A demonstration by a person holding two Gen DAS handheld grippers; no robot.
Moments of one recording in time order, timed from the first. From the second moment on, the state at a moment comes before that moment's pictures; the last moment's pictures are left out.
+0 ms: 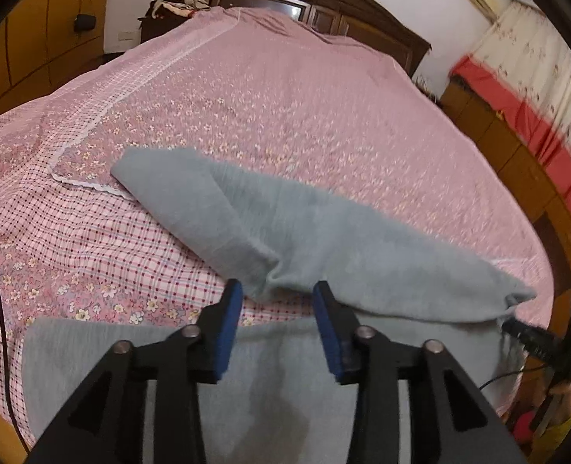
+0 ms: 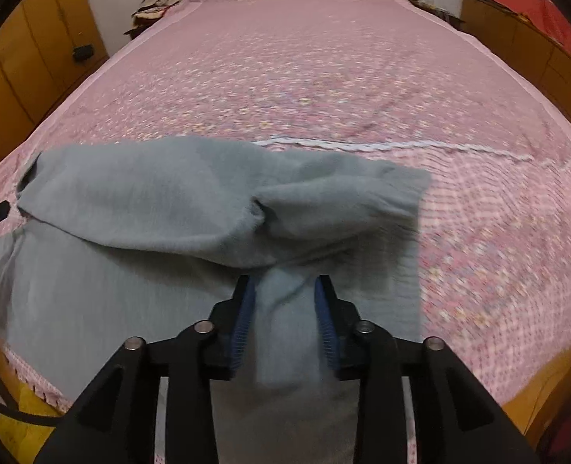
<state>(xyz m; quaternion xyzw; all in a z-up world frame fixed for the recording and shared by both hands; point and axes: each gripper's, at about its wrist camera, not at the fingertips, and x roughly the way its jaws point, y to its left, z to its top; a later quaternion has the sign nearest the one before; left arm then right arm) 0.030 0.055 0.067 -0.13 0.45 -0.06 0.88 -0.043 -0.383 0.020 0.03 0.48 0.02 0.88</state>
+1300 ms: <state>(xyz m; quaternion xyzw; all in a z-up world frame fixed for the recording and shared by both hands) 0.070 0.084 0.031 -0.17 0.47 0.07 0.86 -0.022 -0.429 0.019 0.30 0.47 -0.05 0.83</state>
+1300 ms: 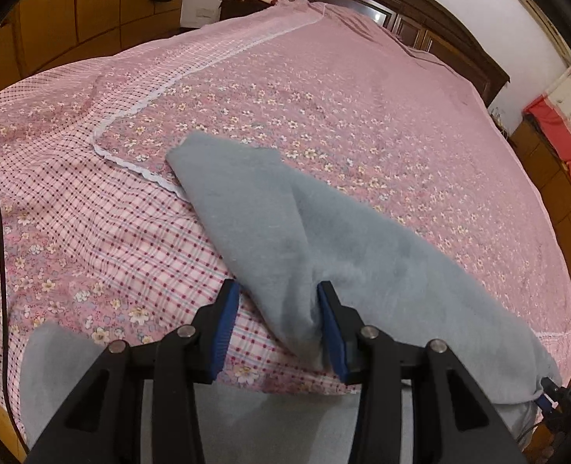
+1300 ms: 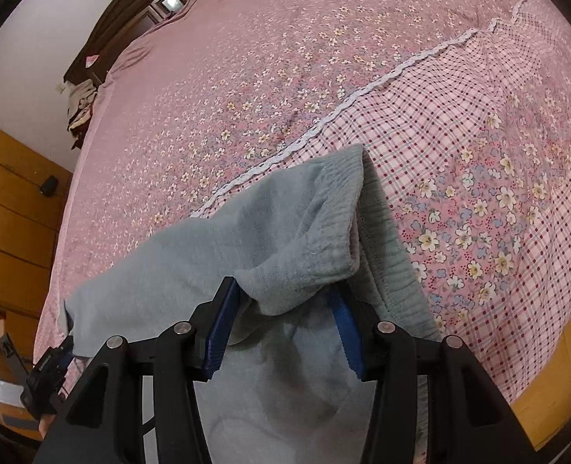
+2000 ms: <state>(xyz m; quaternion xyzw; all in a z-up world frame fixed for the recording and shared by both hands) 0.107 0.072 0.015 -0.13 0.48 0.16 0.85 -0.013 -0.427 0.017 0.29 0.46 -0.04 0.84</state>
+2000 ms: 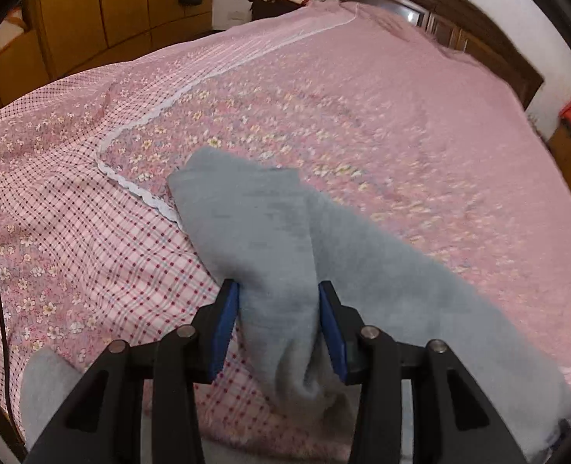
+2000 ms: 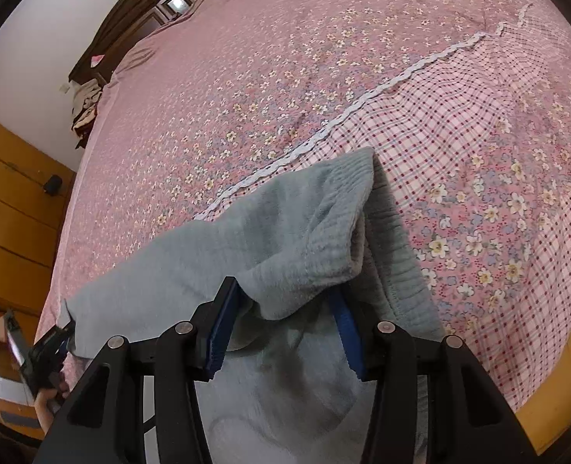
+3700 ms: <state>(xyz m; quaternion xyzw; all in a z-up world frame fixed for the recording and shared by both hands) -0.013 0.126 0.114 -0.21 0.35 0.06 0.91 -0.054 -0.435 0.075 0.27 0.40 0.05 0.87</state>
